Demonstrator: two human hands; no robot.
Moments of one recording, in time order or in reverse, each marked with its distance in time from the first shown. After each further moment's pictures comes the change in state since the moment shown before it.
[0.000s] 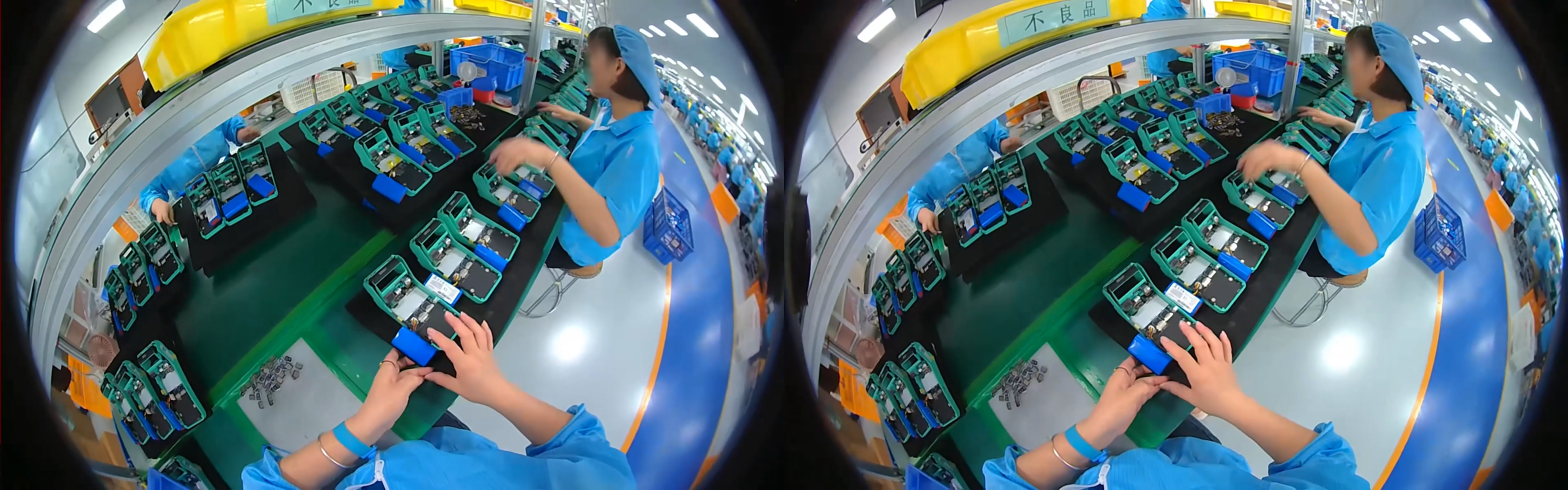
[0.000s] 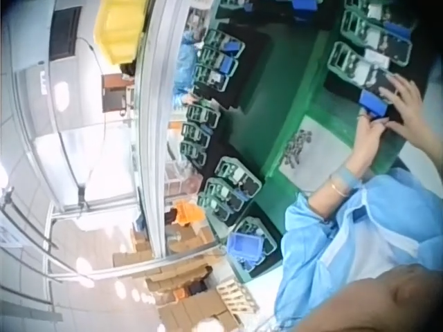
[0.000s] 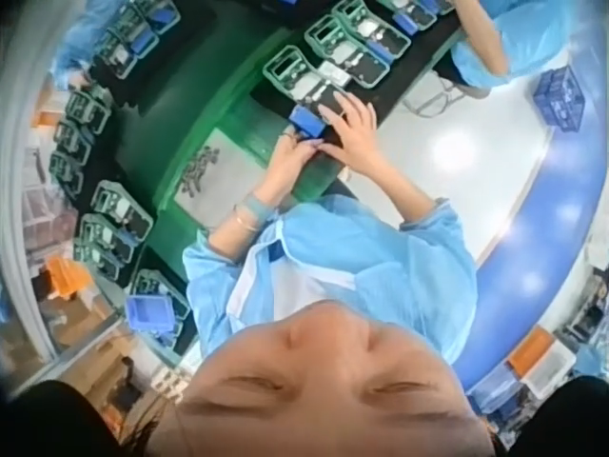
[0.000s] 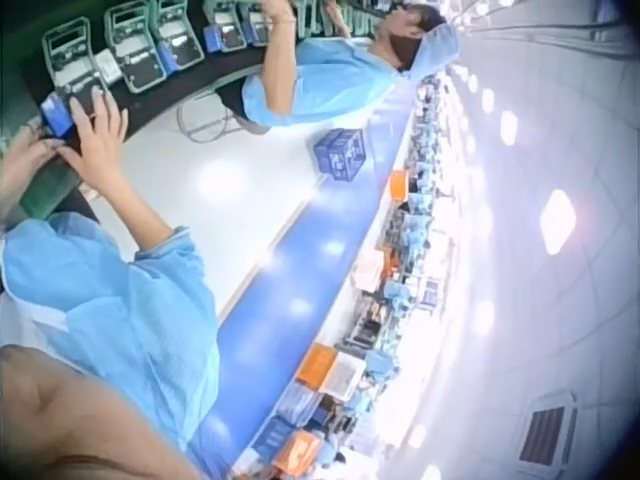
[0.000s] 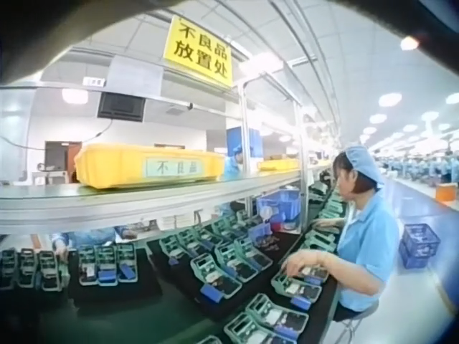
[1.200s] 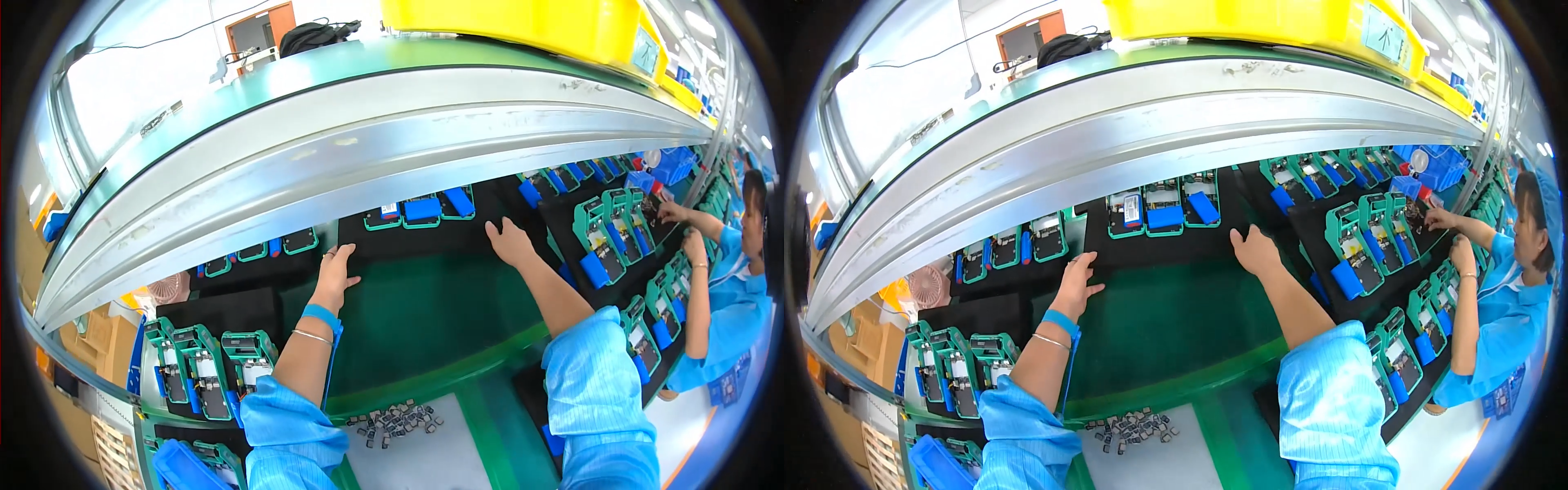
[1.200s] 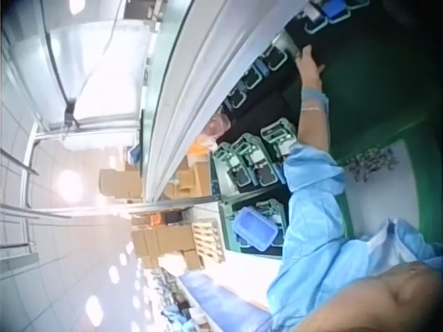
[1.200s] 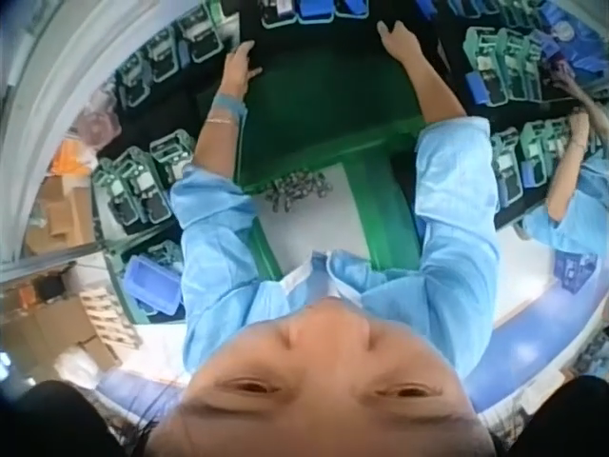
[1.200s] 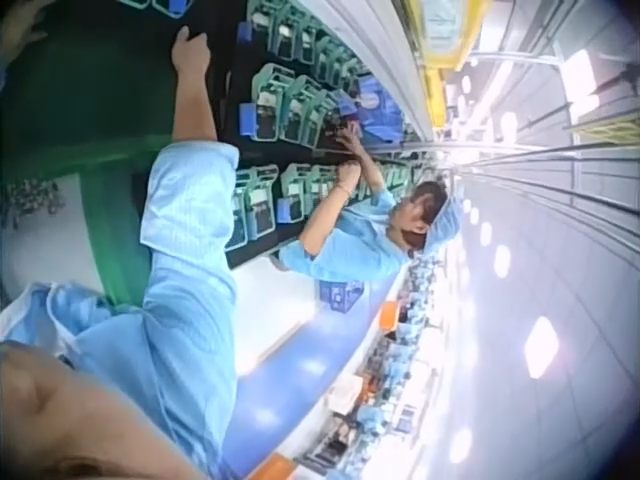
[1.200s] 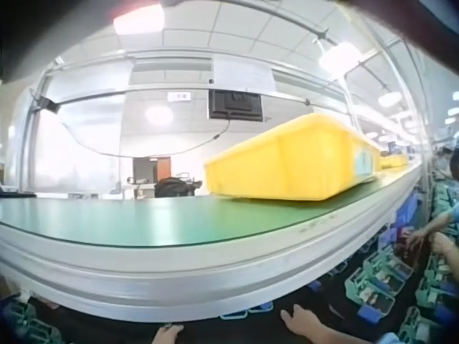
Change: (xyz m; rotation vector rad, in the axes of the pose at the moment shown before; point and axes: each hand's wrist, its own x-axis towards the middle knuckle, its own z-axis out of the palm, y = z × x) left_hand 0.044 0.191 -0.313 0.085 0.957 0.349; right_hand 0.428 -0.001 0.178 0.141 -0.244 0.150
